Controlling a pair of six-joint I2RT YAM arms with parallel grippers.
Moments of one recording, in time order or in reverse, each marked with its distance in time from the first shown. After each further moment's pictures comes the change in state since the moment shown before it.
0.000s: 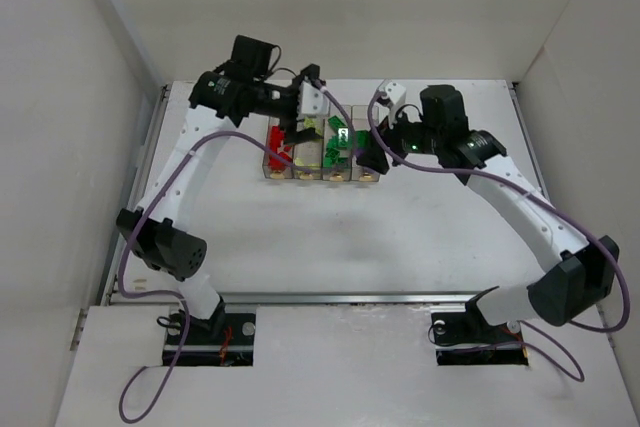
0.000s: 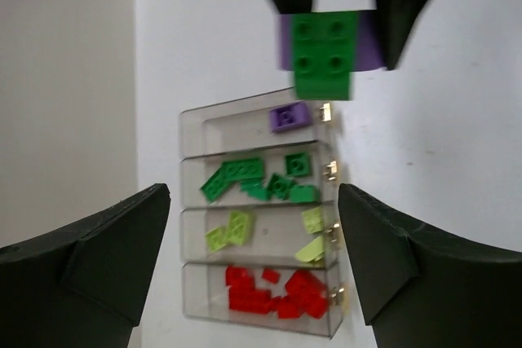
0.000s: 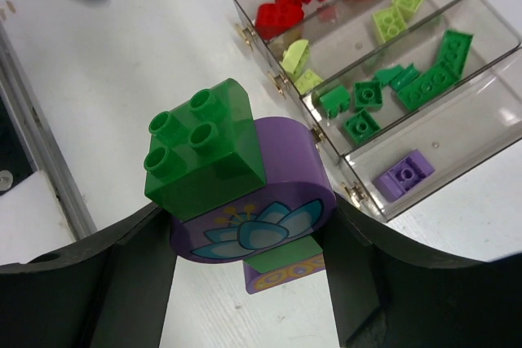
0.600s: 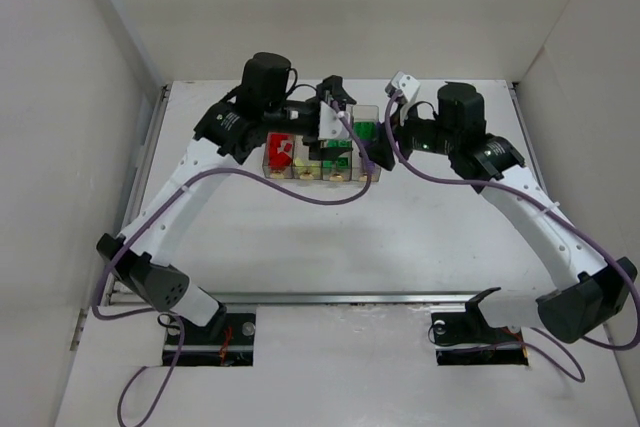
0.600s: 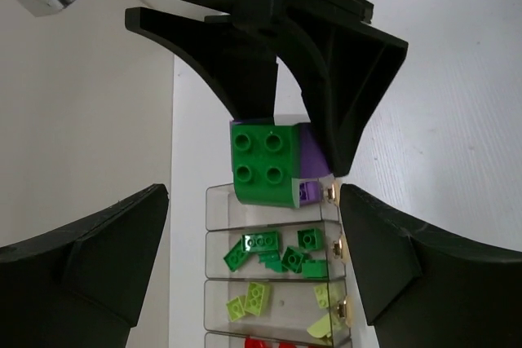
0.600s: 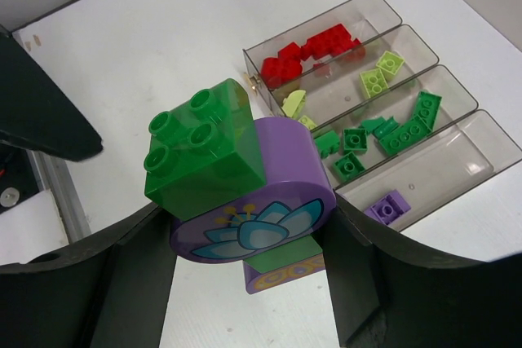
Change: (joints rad) left arm -0.206 -0.199 -0.242 0.302 -0.059 -0.165; right arm 0.000 -0.112 -0.005 0.063 -0.031 -0.011
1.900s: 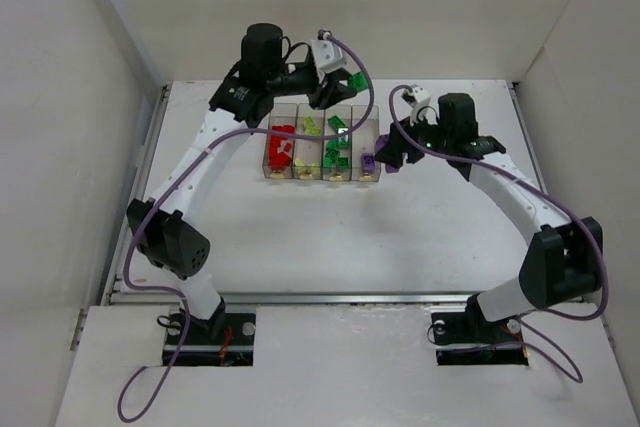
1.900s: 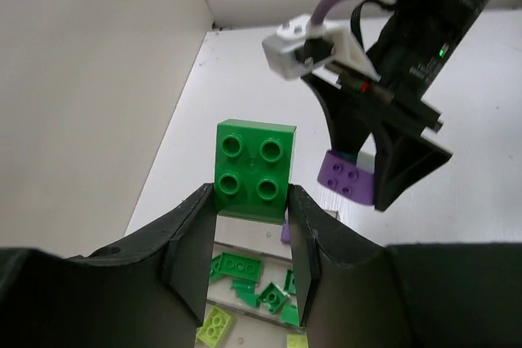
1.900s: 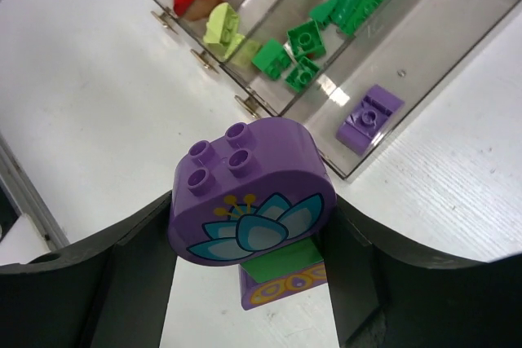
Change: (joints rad) left arm 0.129 0.217 0.112 0.331 0.052 -0.506; right arm -0.197 0.163 -0.167 0.119 -0.038 0.153
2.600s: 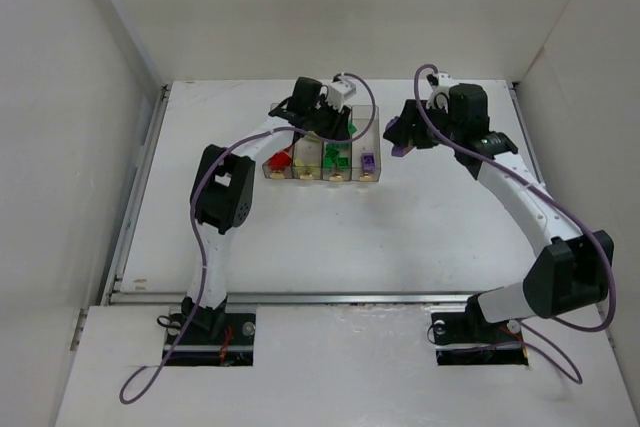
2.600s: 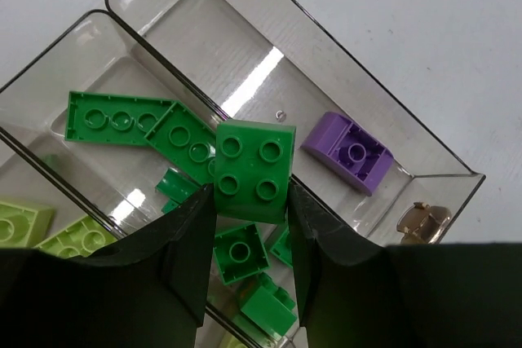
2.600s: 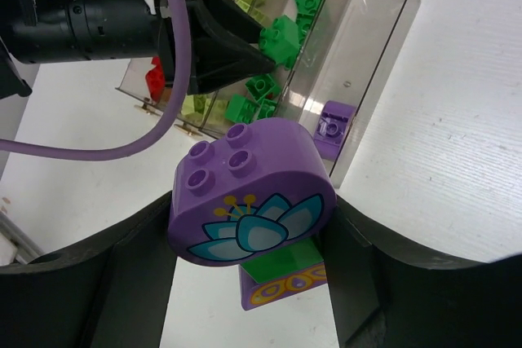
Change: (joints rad) left arm 0.006 0.476 -0.109 0.176 -0.369 -0.348; right arm -0.014 -0.042 0.056 -0.012 0.235 0.296
